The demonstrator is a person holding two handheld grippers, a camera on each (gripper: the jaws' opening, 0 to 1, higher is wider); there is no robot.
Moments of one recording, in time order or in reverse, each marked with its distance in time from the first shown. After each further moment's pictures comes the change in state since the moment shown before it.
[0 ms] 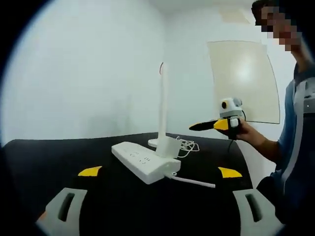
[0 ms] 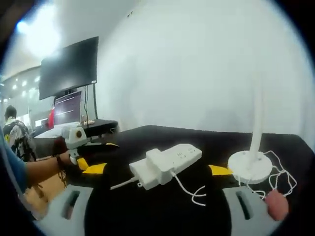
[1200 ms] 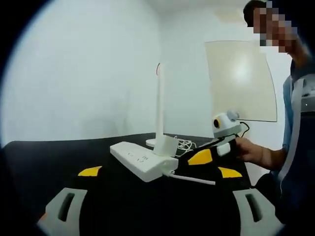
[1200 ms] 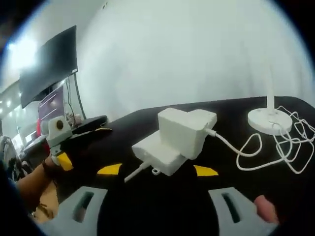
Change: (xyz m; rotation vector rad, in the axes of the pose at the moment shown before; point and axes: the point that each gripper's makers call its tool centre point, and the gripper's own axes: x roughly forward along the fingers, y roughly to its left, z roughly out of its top) left arm -0.008 -0.005 0.003 0.015 -0.012 -0.018; right arm 0.067 0.035 -0.066 0.179 0.092 -0.109
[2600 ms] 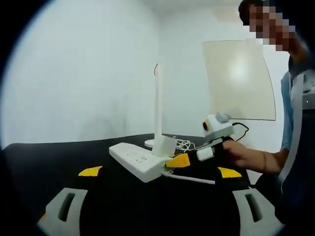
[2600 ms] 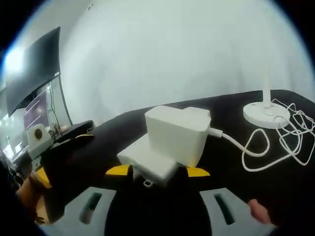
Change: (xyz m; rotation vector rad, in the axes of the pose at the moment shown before) left arm 0.000 0.000 0.000 0.015 -0.003 -0.008; right arm 0.027 -0.015 -0.002 0.045 -0.005 -0.132
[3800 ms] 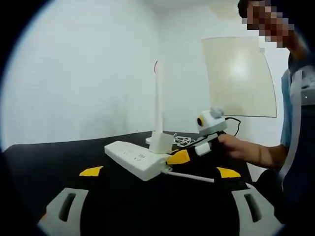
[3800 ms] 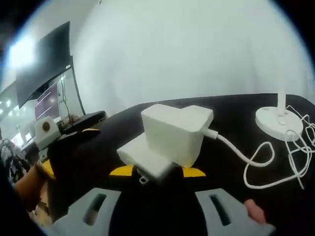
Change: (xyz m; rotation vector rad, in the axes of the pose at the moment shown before) left arm -0.001 0.000 -0.005 0.013 0.022 0.014; right arm 0.004 -0.005 0.000 -0.076 0.076 0.152
